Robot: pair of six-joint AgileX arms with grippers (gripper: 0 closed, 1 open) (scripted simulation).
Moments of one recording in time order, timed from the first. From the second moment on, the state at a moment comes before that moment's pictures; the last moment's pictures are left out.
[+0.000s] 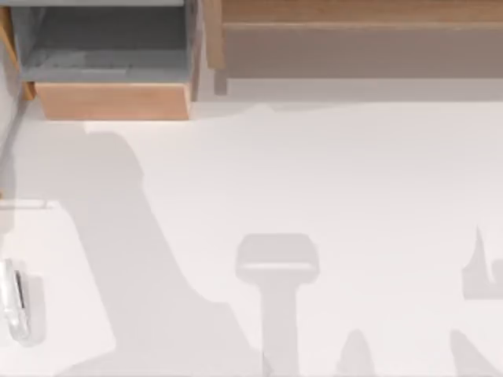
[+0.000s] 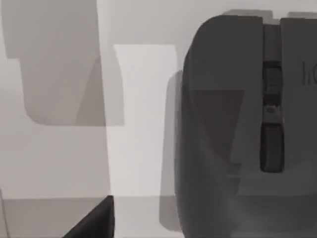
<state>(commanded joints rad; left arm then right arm) 0.34 2.57 2.44 -1.32 0.04 0.40 0.00 0.00 0.00 0.00 0.00 0.00</state>
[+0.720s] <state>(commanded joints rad) 0.34 2.62 2.47 -1.33 0.05 0.42 0.00 0.00 0.00 0.00 0.00 0.00</state>
